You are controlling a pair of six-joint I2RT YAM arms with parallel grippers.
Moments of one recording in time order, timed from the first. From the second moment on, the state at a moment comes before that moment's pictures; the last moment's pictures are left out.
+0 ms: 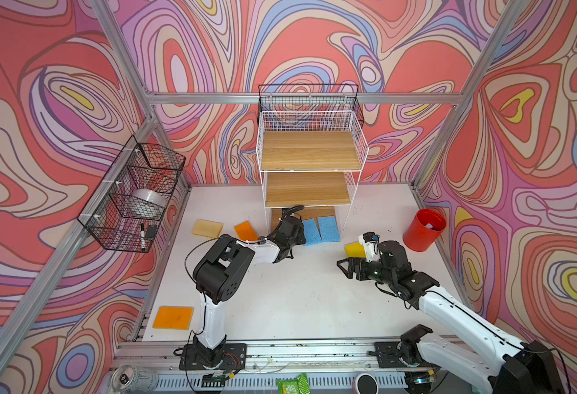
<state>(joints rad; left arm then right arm) -0.60 2.00 1.10 0.25 -0.17 -0.64 0.41 0.97 0.54 -0.24 -0.29 0.46</state>
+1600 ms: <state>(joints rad) -0.60 2.11 1.31 0.12 -0.17 -0.58 0.41 0.98 0.54 -0.24 -0.29 0.46</state>
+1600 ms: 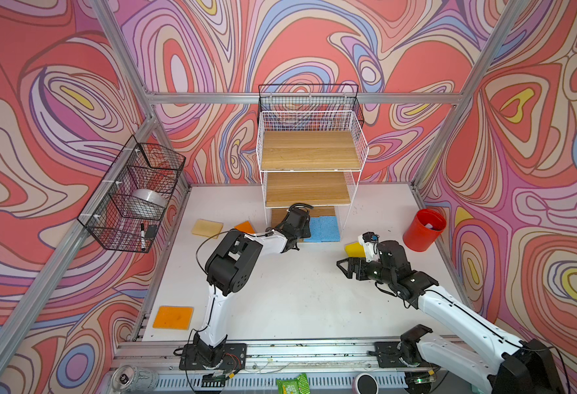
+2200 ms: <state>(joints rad) -0.60 2.09 1.26 0.12 -0.20 -0.57 0.41 0.98 0.54 -0.24 -0.29 0.46</state>
